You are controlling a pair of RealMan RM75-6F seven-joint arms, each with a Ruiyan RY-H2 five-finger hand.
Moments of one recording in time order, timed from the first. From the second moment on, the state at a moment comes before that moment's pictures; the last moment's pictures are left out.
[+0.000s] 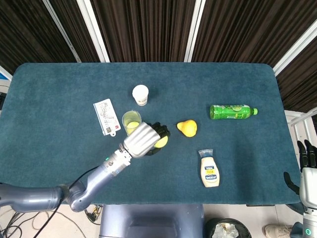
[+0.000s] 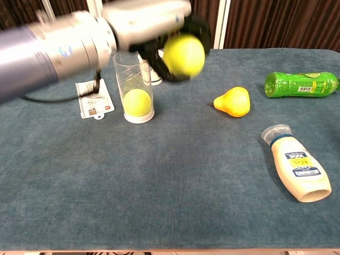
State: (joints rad) left arm -0.96 -1.54 -0.23 -1.66 1.31 1.04 0.47; right arm -0.03 -1.12 0.14 -1.81 -1.41 1.66 -0.37
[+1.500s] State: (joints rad) left arm -0.91 -1.46 -0.24 -1.59 1.12 1.02 0.52; right arm -0.02 -1.12 0.14 -1.80 -1.43 1.67 -0.36
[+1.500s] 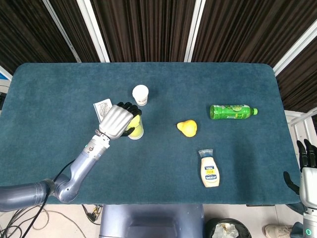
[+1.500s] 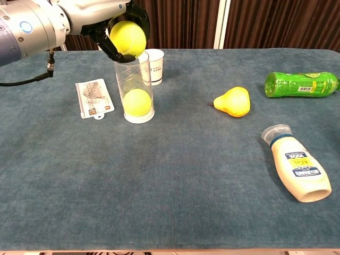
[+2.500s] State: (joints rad) left arm -0.59 -1.20 -0.09 -1.87 1.31 1.39 0.48; right arm -0.02 -1.14 0.14 -1.79 -1.42 1.67 -0.37
